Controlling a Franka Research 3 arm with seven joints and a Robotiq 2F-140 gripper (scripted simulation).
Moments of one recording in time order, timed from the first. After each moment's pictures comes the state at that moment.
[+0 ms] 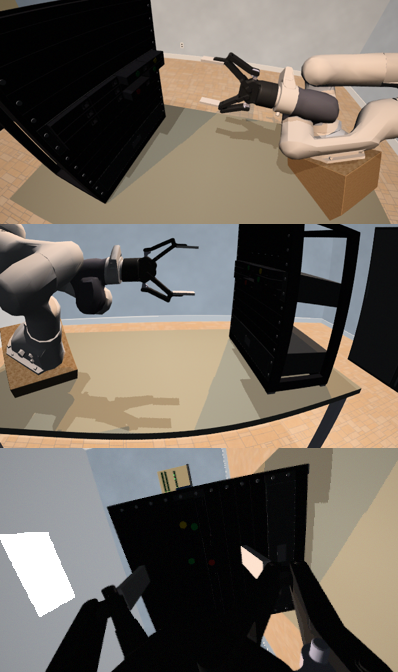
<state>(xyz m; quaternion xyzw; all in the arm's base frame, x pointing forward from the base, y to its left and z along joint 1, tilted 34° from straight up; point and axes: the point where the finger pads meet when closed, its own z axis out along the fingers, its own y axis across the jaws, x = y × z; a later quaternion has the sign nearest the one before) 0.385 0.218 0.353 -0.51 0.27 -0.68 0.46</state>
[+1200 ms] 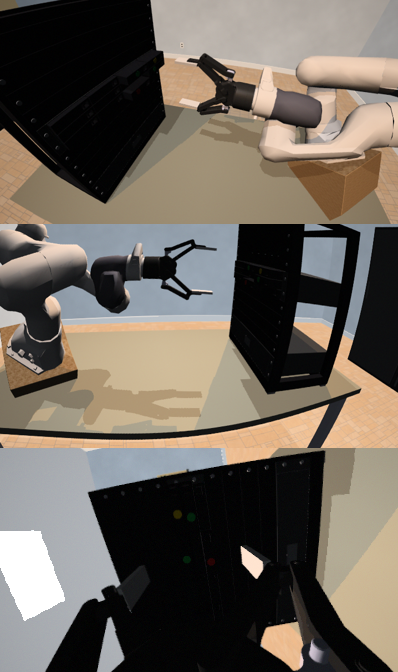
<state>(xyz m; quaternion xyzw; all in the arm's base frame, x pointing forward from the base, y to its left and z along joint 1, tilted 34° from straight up) 0.446 0.253 0.359 -0.50 0.28 -0.70 0.44</state>
